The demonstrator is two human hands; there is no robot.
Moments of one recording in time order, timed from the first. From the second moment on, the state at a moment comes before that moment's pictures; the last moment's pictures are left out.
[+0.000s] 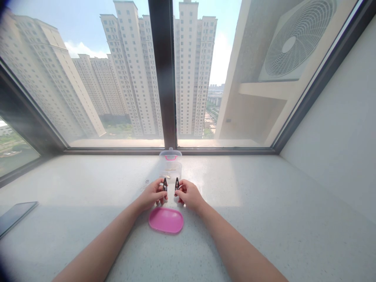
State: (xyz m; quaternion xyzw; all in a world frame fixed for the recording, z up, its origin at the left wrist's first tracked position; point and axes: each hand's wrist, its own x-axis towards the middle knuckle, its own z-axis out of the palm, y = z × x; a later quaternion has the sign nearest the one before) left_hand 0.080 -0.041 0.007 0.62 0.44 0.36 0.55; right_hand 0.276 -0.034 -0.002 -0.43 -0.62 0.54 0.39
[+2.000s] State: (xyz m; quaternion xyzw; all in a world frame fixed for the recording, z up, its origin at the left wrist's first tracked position) left_hand 0.079 -0.040 0.007 0.61 0.44 0.36 0.55; right_hand 0.276 -0.037 0.000 -0.43 -0.63 0.52 0.38
